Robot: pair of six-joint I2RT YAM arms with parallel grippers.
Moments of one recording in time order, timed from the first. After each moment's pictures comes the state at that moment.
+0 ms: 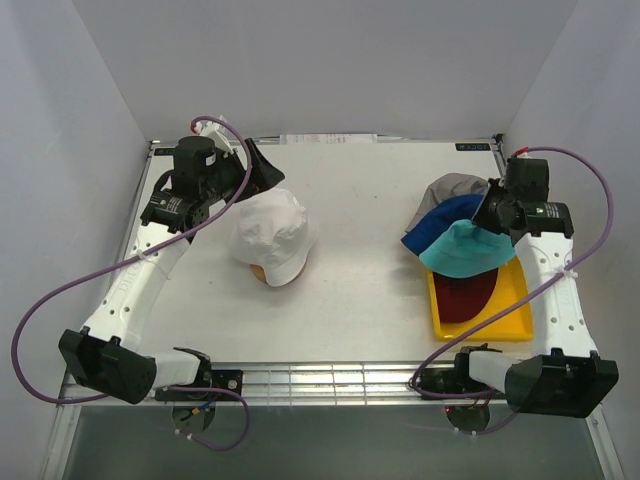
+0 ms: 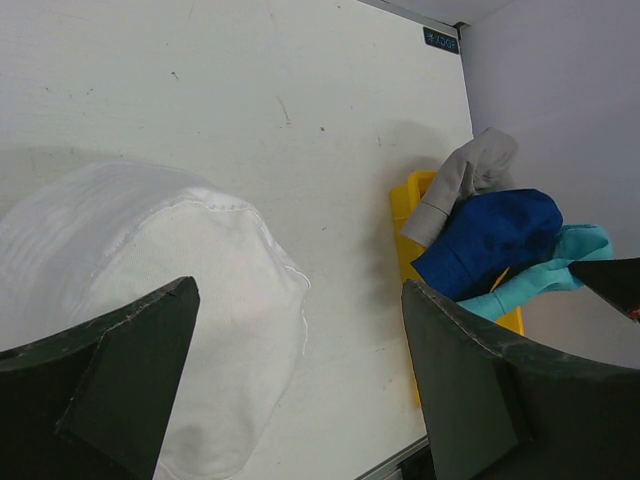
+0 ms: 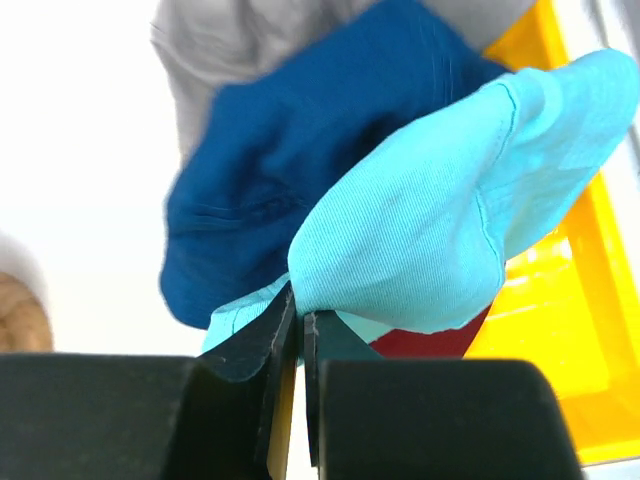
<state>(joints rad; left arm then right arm) -0.31 1.27 1.37 -0.51 0.21 -0.60 -0.04 1.18 1.23 -0.88 0.04 0.34</state>
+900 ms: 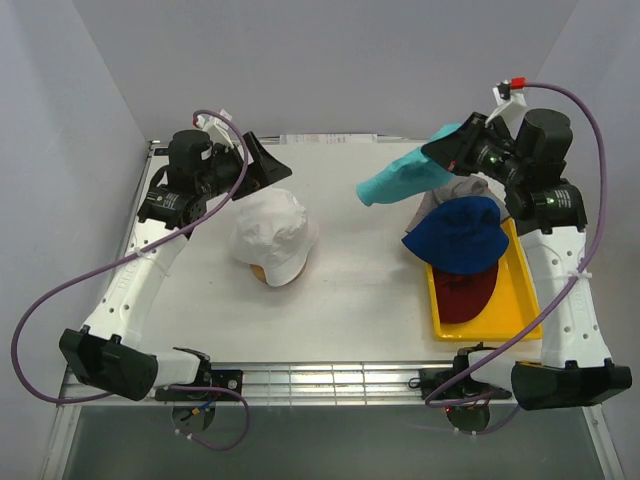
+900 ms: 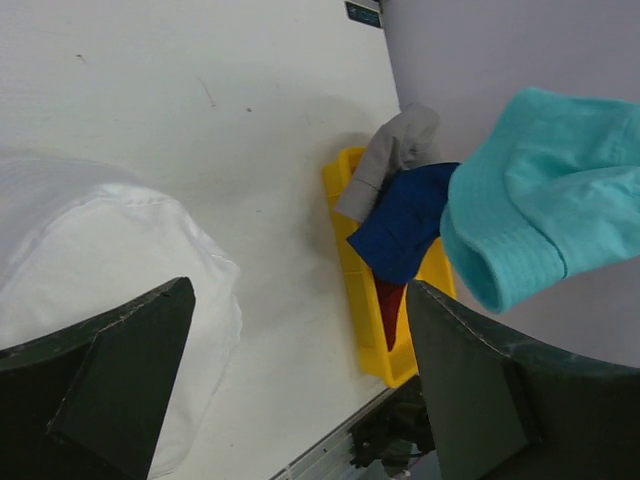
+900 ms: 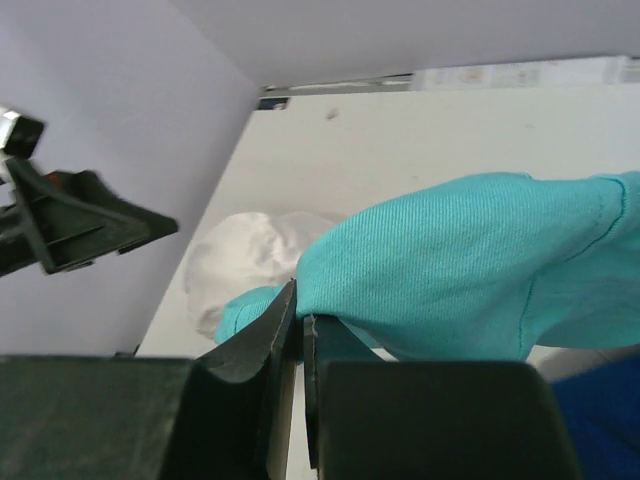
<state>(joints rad) -0.29 1.28 1.40 -0.50 0.35 -0.65 0.08 1.19 1.55 -0.57 -0.53 0.47</state>
